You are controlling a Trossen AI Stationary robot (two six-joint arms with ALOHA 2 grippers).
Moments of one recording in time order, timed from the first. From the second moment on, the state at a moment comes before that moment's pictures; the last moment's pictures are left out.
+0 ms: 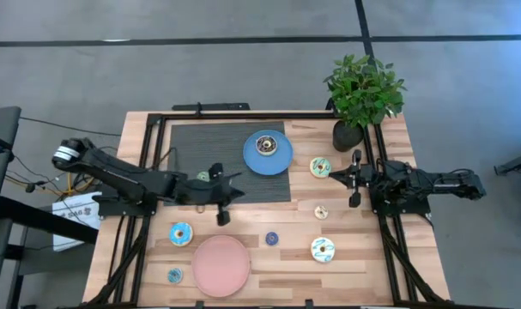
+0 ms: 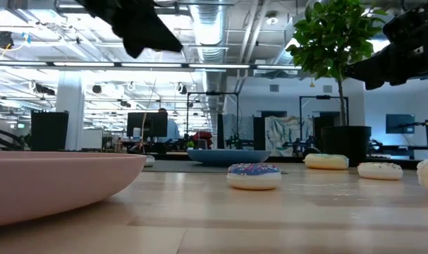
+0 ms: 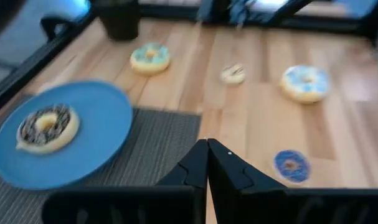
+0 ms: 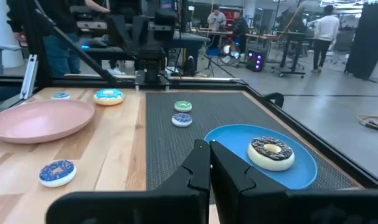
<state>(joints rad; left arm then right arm) -0.26 1.25 0.76 0.02 -0.41 -0.21 0.02 0.03 0.06 -0.12 0.15 -0.10</state>
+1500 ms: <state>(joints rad) -0.29 0.58 0.29 0.04 -0.36 -0.12 0.23 1.37 0.97 -1.11 0.21 1.16</state>
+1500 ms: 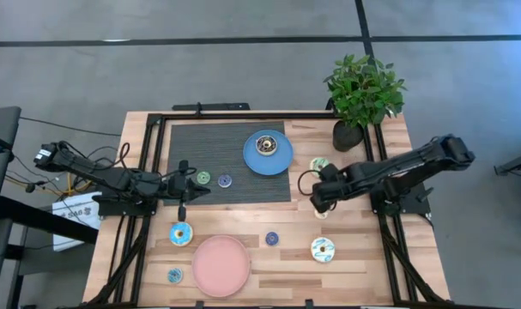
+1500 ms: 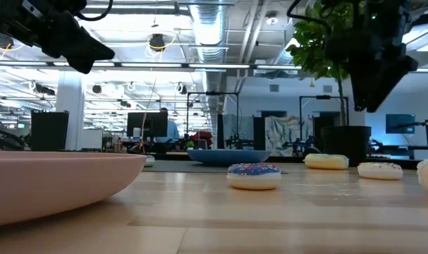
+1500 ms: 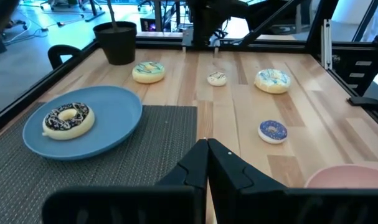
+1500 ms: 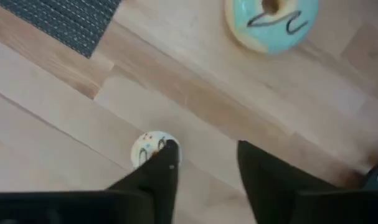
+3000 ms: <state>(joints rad) -0.29 0.58 0.29 0.04 -0.37 -0.15 0.25 1.61 0.81 -0.71 0.00 1.22</state>
